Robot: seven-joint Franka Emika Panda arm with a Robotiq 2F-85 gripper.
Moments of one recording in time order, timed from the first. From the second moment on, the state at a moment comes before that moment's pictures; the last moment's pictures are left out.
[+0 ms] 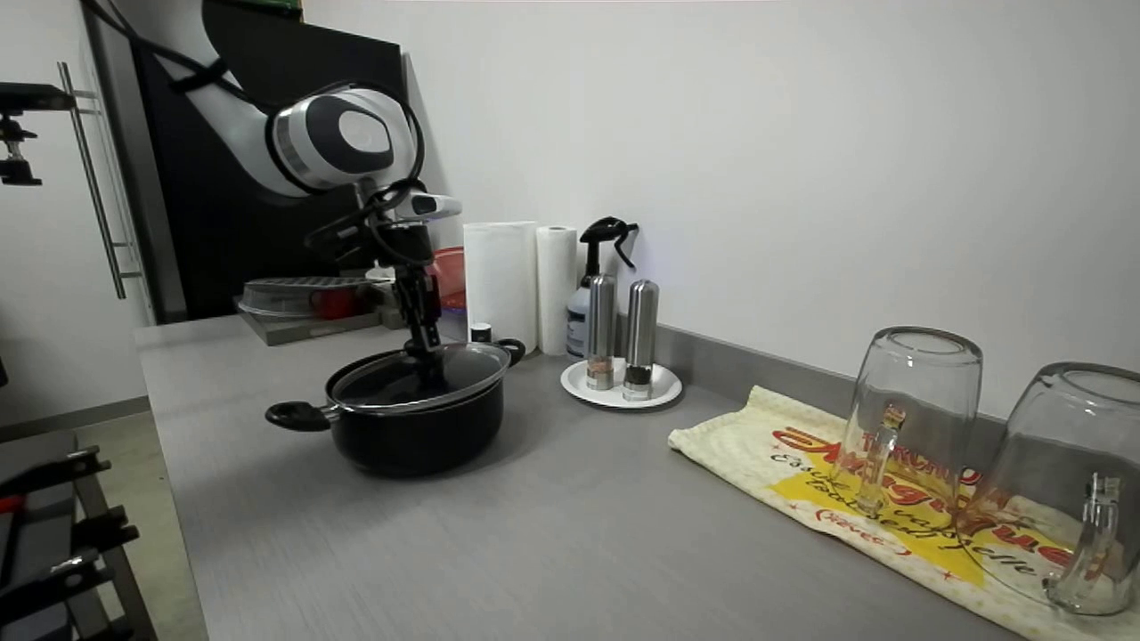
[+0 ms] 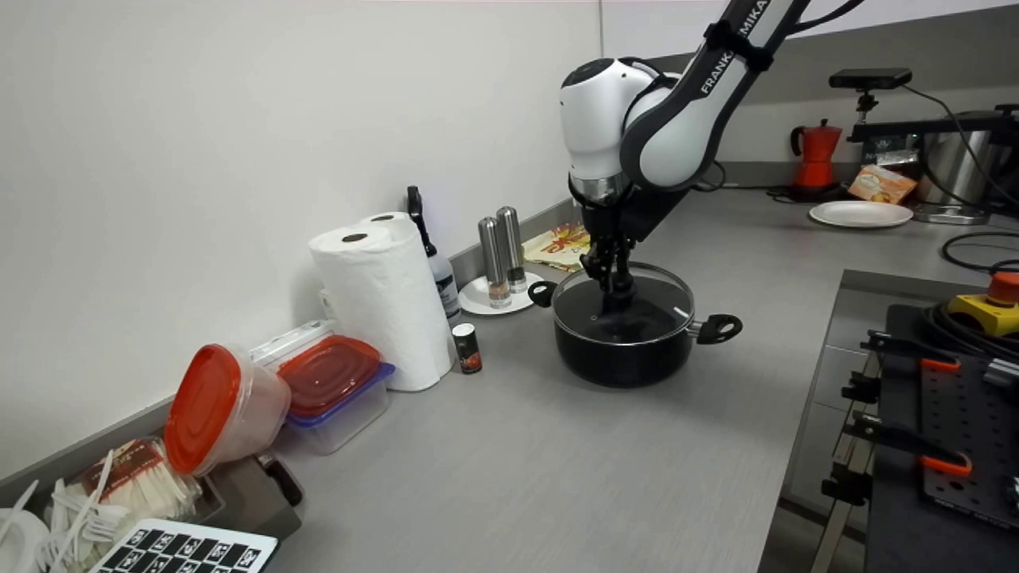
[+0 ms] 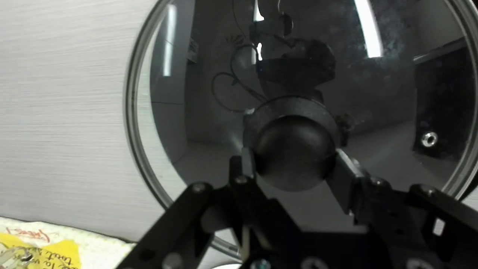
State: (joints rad) arm 0.16 0.35 -0.09 -2.16 -0.45 2.51 0.55
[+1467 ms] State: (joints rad) arm 0.25 0.33 -0.03 -2.01 -0.44 2.50 0.55
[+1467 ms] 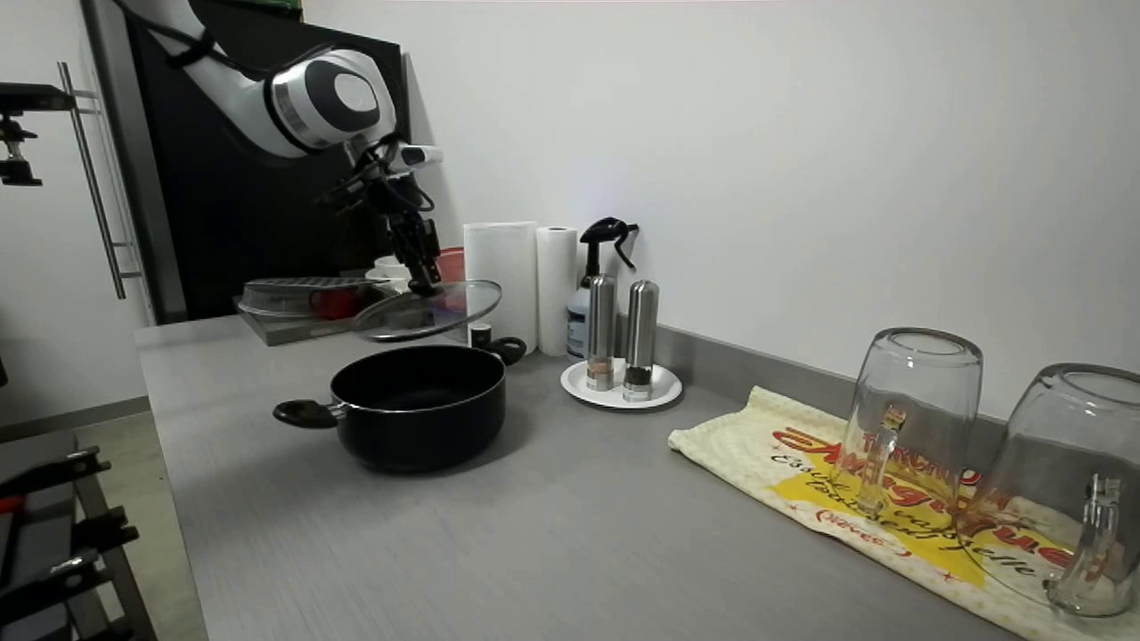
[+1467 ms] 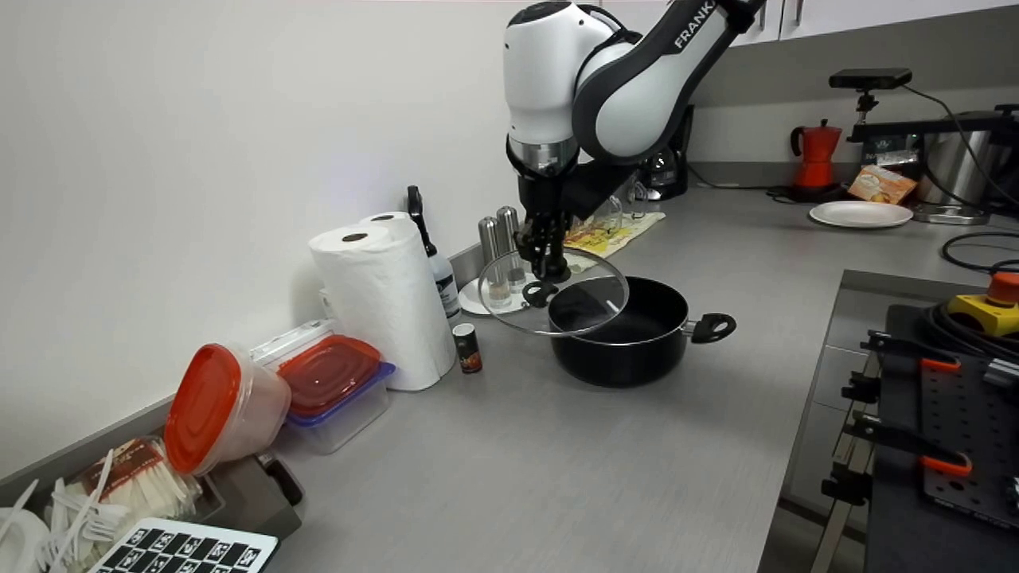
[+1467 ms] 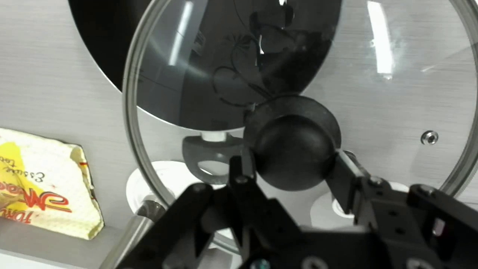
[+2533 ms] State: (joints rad) arm 0.46 0.47 0.11 -1.86 -0.42 2.47 0.55
